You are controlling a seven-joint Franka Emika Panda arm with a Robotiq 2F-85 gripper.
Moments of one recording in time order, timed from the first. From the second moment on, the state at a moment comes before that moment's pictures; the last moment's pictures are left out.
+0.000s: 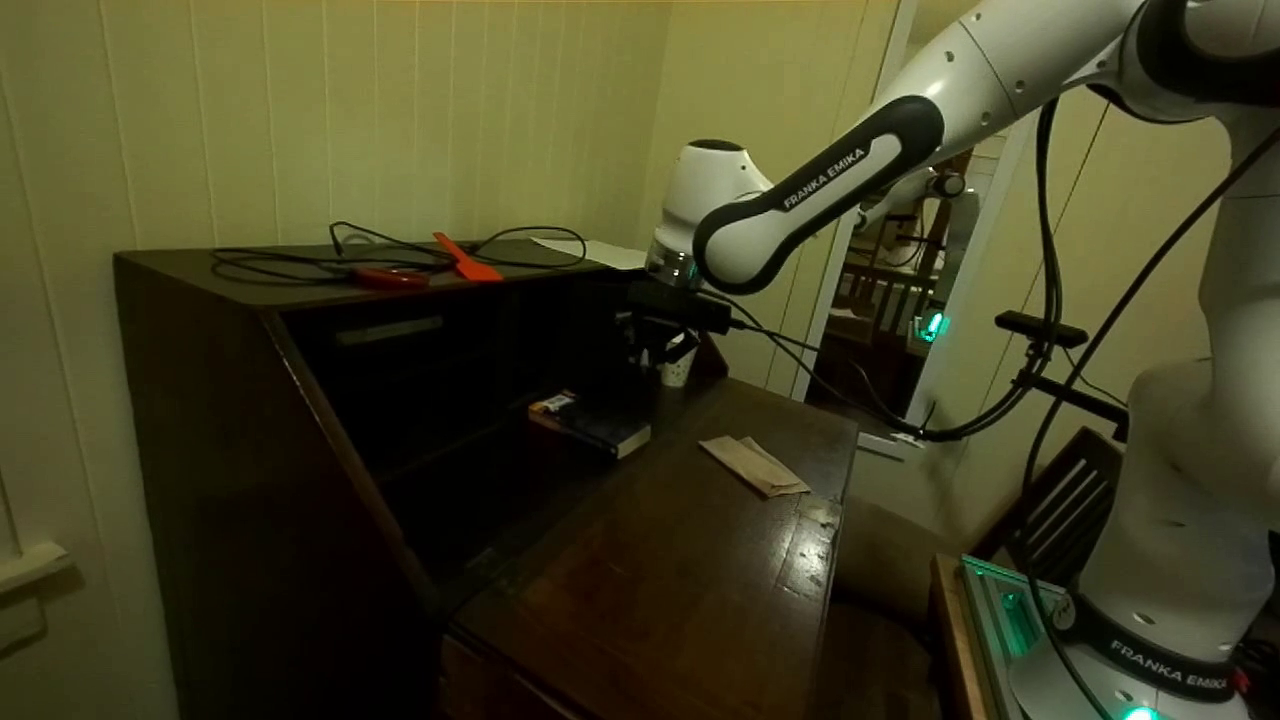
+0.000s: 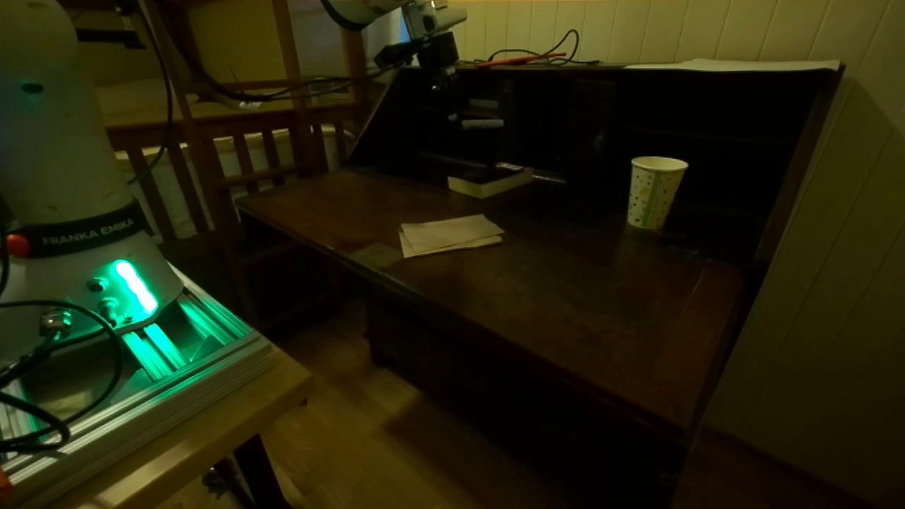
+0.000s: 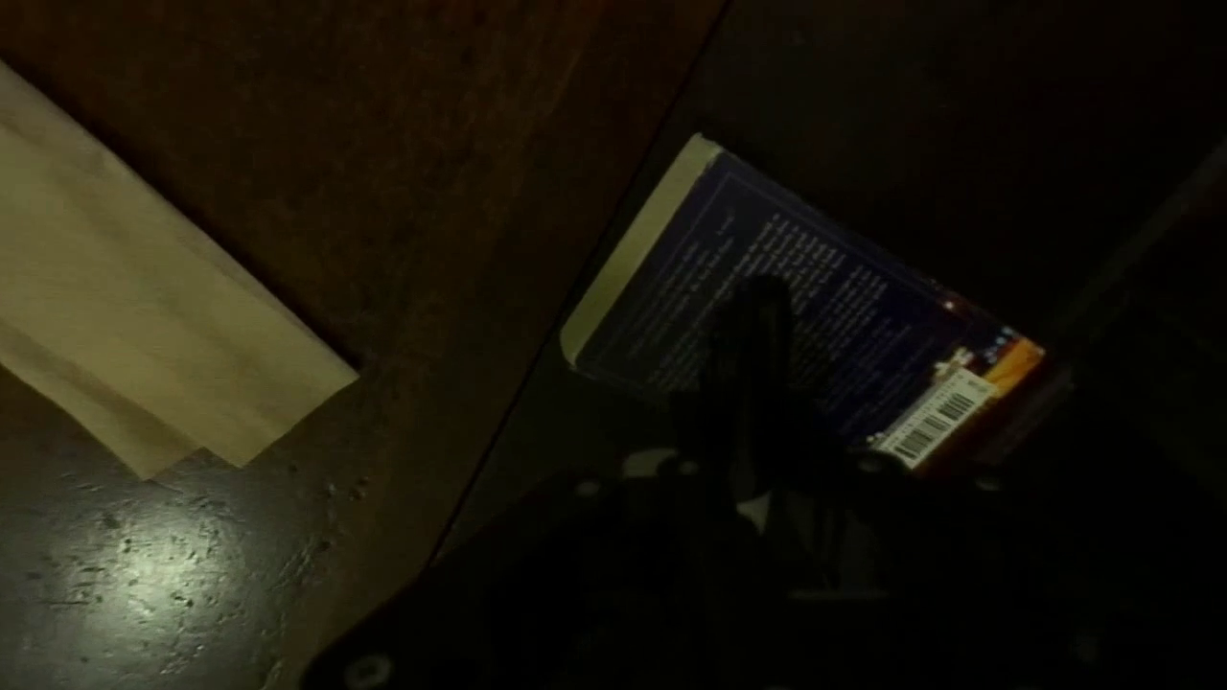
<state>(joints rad) 0.00 0.18 -0.21 -2.15 -0.25 2.58 1.16</state>
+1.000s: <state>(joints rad) -0.07 0.16 -0.29 -2.23 -0.13 2.87 1.22</state>
